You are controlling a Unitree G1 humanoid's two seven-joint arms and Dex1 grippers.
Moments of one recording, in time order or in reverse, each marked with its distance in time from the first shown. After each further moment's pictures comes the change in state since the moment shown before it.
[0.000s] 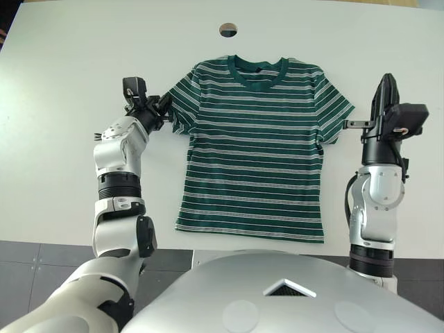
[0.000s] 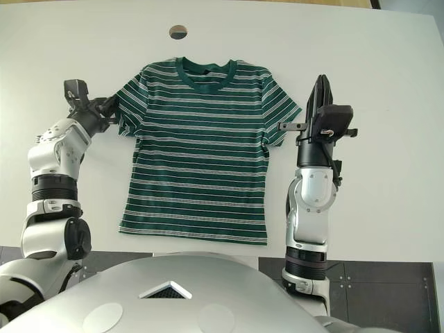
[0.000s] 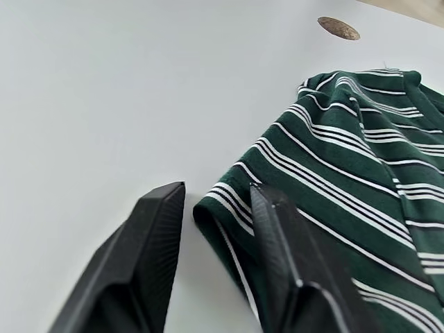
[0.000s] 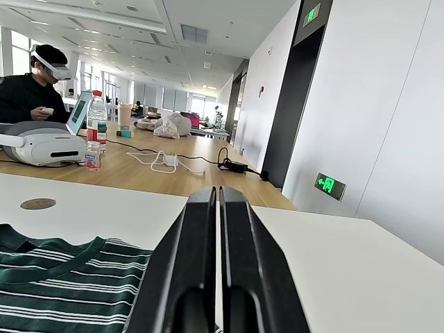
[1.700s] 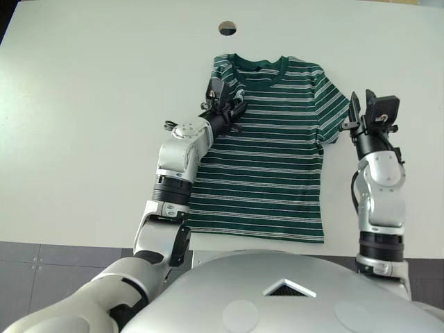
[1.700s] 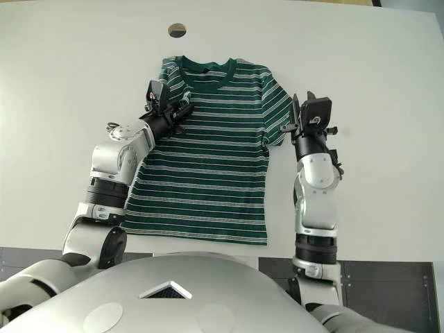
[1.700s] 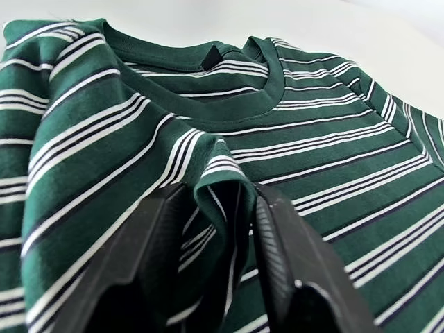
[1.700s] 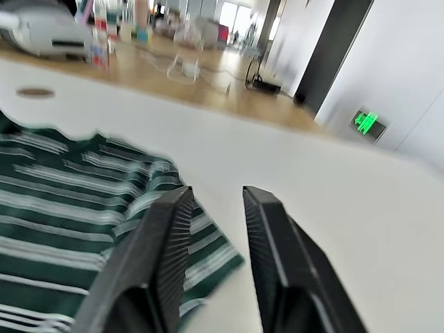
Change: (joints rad) left arm 0.016 -0.267 -0.275 -0.215 0.046 0.076 0.005; right arm -0.163 -0.149 -0.040 0.160 0.033 0.406 0.139
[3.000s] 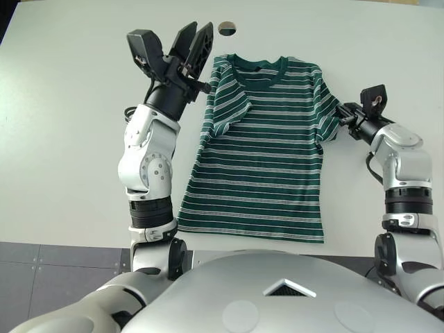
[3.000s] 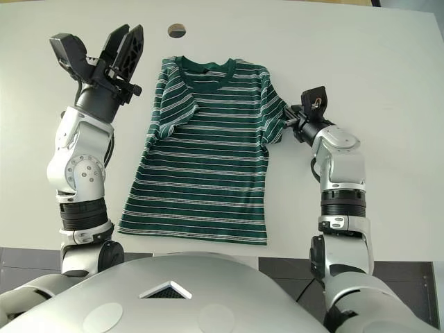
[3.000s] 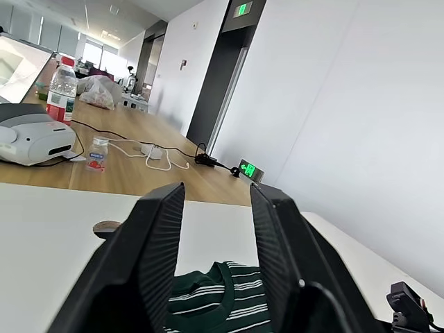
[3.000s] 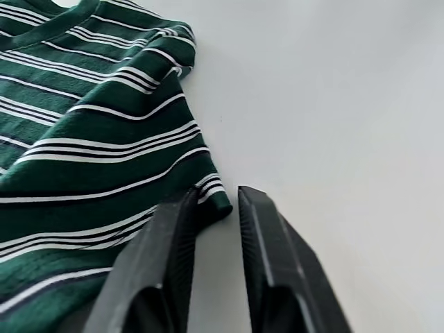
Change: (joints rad) left arm 0.153 0.009 0.208 -0.458 -0.285 -0.206 -0.051; right arm -0.282 -0.156 0.047 0.434 0.140 0.192 0.309
